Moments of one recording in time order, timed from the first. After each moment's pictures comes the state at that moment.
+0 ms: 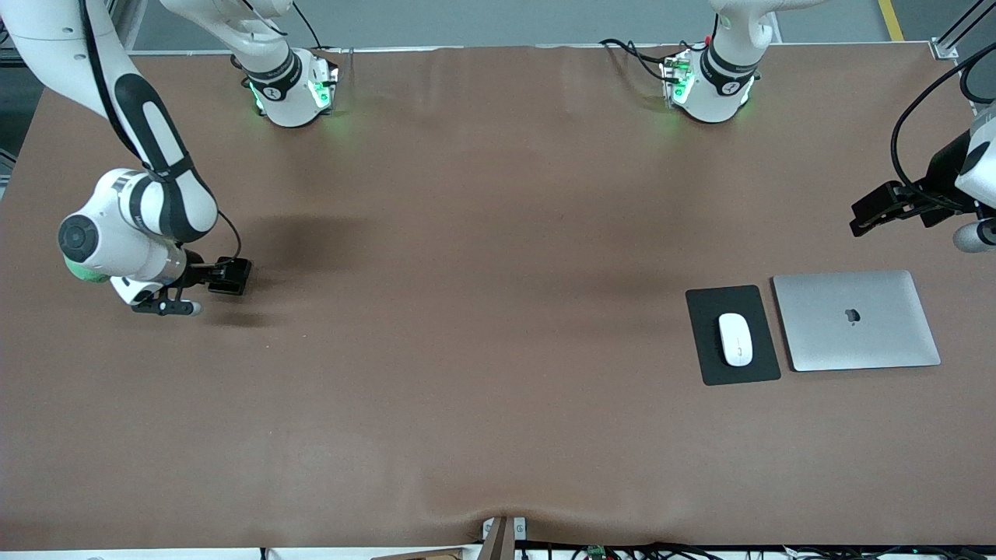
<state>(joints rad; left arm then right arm) 0.10 0.06 -0.17 -1.50 0.04 1.57 -0.18 -0.04 0.34 -0.12 -2.18 0.11 2.34 -0.19</state>
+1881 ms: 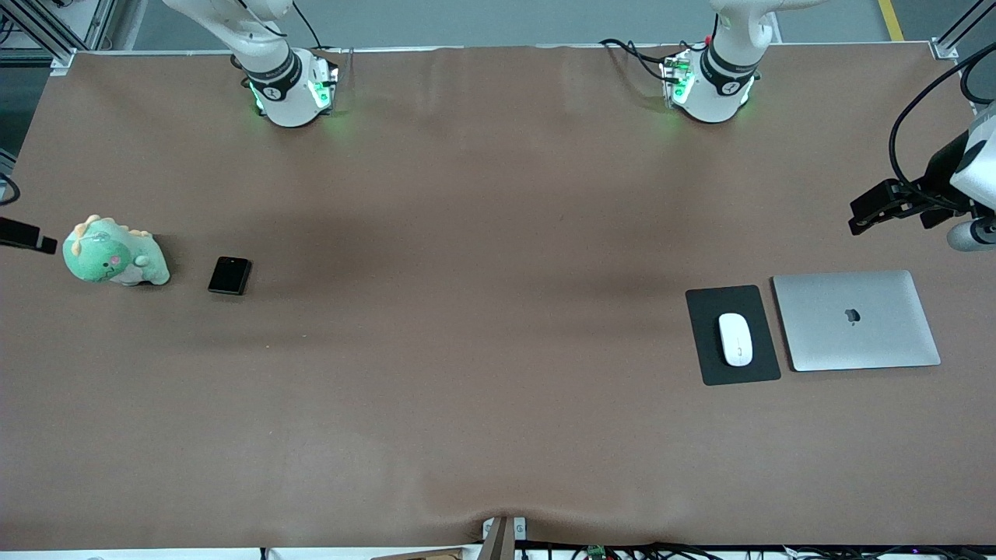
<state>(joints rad) 0.10 0.06 -0.17 -1.50 0.04 1.57 -0.14 -0.14 0.24 -0.14 -1.30 0.08 1.39 -0.20</state>
